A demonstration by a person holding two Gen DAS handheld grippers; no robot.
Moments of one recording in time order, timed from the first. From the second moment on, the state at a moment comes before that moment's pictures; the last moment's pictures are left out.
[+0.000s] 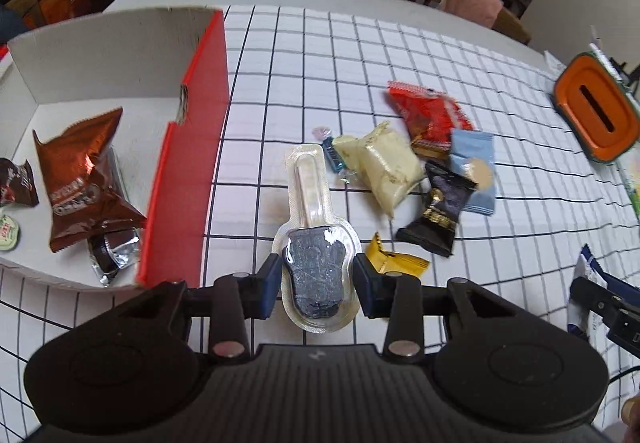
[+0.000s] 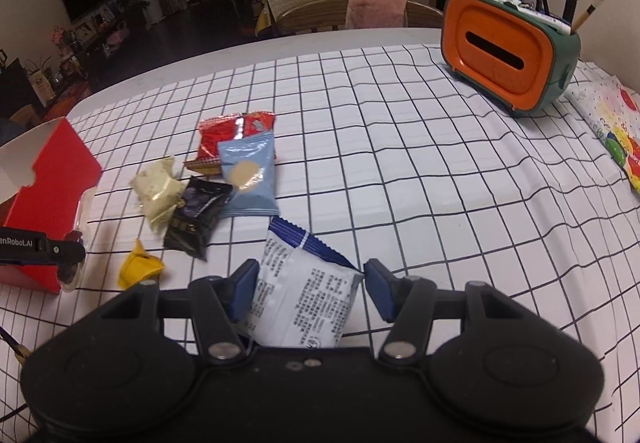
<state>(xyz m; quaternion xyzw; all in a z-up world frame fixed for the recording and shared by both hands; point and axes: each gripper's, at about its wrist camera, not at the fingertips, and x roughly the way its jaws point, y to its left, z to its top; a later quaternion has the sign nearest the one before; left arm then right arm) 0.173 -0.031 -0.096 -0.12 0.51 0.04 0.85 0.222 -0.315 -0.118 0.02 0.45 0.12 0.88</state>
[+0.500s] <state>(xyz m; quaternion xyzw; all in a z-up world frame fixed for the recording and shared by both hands) 0.139 0.004 -0.031 -0.12 0.47 0.01 0.87 0.201 -0.253 -0.057 0.00 0.41 0.18 0.89</state>
